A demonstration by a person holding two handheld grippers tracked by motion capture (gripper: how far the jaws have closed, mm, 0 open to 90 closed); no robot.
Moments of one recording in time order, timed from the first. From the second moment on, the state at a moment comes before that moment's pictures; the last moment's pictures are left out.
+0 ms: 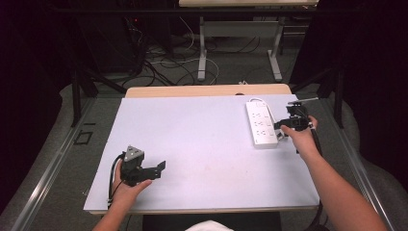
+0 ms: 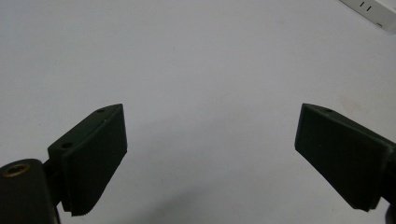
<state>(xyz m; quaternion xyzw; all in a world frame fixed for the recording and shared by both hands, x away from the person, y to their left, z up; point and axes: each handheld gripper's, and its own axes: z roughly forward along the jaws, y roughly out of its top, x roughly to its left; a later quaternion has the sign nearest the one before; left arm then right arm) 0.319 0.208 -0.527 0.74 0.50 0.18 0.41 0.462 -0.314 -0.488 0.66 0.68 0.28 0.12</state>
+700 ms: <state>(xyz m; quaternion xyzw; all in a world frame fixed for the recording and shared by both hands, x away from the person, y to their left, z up) 0.319 0.208 -0.527 0.74 0.50 0.18 0.40 0.466 -0.302 -0.497 0.65 0.70 0.26 0.12</state>
